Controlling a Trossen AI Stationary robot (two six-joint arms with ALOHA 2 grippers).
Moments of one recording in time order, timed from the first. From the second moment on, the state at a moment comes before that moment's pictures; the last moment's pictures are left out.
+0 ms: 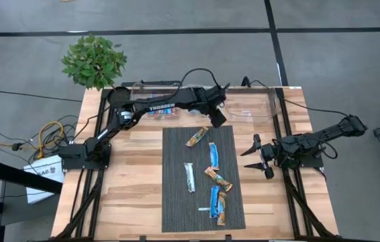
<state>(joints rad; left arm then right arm) 0.28 2.36 2.28 -0.86 -0.13 -0.21 0.32 0.24 0.01 0.03 0.08 0.00</state>
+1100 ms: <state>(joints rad) -0.12 2.31 2.35 -1.07 0.25 0.48 0.32 0.24 0.01 0.03 0.08 0.00</state>
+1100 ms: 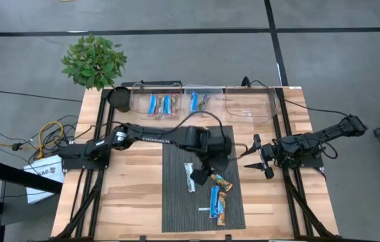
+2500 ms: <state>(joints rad) -0.44 2.33 2.23 -1.00 -0.26 -1.27 0.32 0.24 0.01 0.03 0.08 0.00</state>
